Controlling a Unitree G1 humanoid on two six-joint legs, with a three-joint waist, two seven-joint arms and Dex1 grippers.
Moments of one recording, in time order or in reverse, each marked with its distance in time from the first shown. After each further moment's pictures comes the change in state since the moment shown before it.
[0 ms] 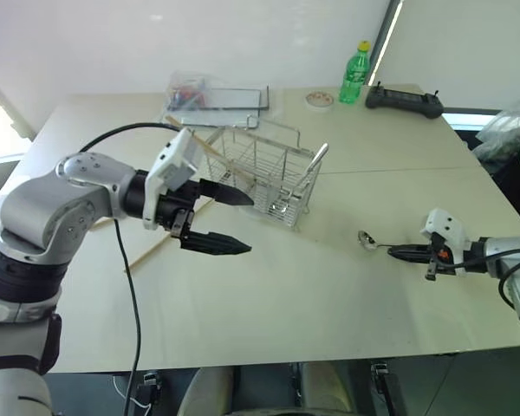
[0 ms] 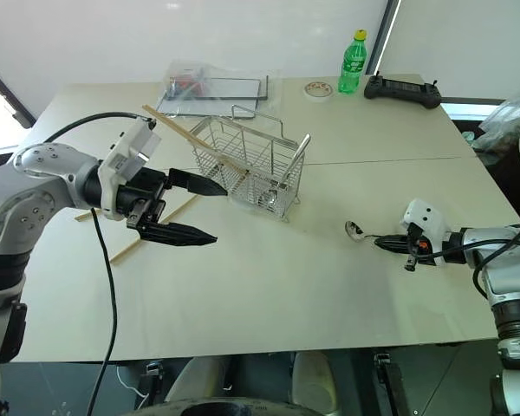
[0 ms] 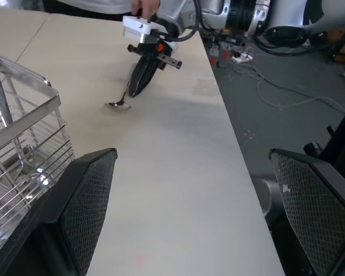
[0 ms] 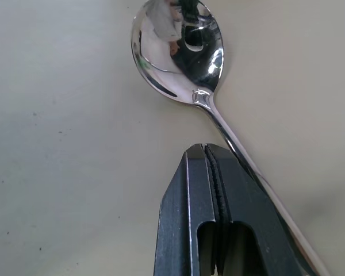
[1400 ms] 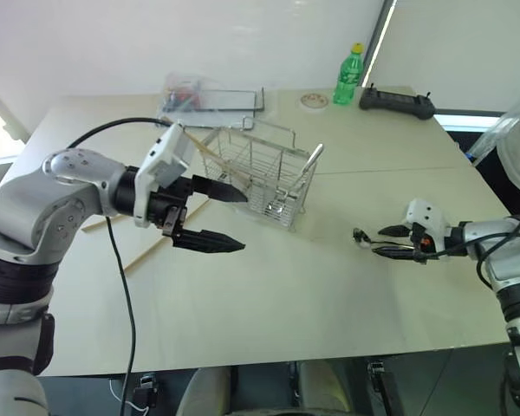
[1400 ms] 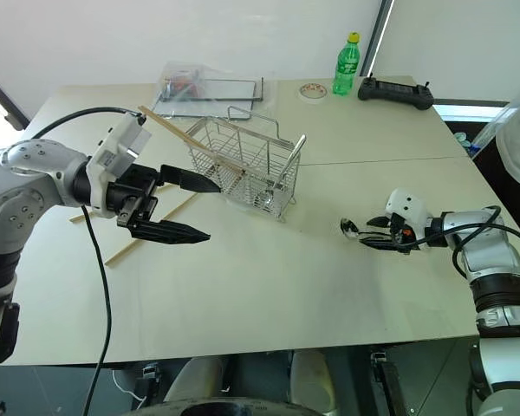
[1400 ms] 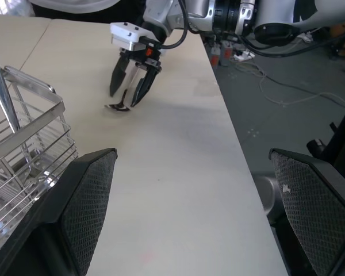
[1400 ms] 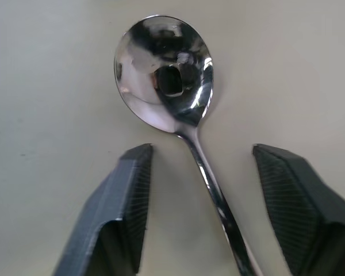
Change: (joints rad) left arm 0.000 0.028 0.027 -0.018 0.000 -0.001 -0.016; right arm -0.200 0.062 0.122 0.198 -0.093 -0.092 0.026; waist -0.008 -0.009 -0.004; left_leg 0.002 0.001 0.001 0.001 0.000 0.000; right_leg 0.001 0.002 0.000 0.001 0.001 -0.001
